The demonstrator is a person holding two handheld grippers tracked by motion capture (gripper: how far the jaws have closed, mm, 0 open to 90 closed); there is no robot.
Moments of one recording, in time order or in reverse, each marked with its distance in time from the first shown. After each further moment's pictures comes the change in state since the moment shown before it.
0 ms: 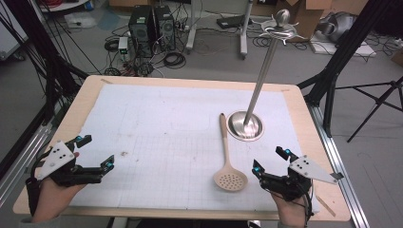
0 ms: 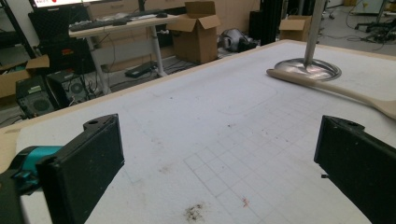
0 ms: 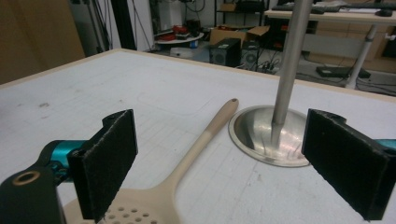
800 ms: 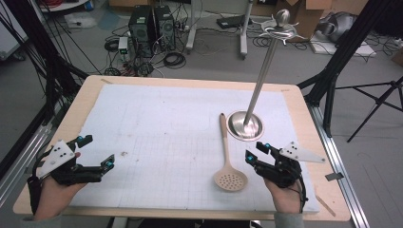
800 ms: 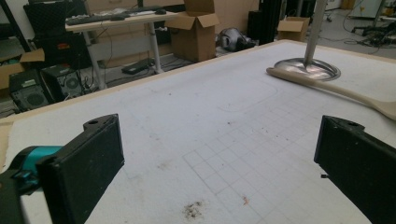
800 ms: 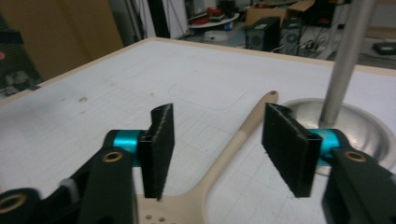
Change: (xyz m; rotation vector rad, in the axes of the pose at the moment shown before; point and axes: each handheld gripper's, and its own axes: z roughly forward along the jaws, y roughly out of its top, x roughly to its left) left arm 0.005 -0.005 0.003 0.005 -0.011 -0.027; right arm -0.007 0.011 0.034 0.094 0.176 0.059
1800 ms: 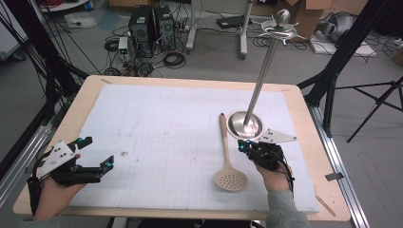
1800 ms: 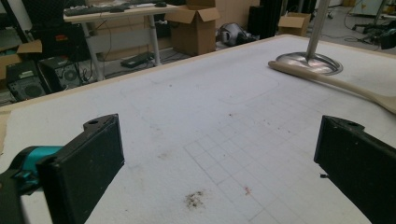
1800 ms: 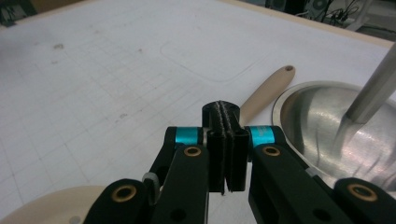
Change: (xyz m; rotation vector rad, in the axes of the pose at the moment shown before) left arm 0.003 -0.007 0.000 0.021 -0.004 -0.021; right arm -0.023 -0.002 0.061 0.191 0.050 -0.124
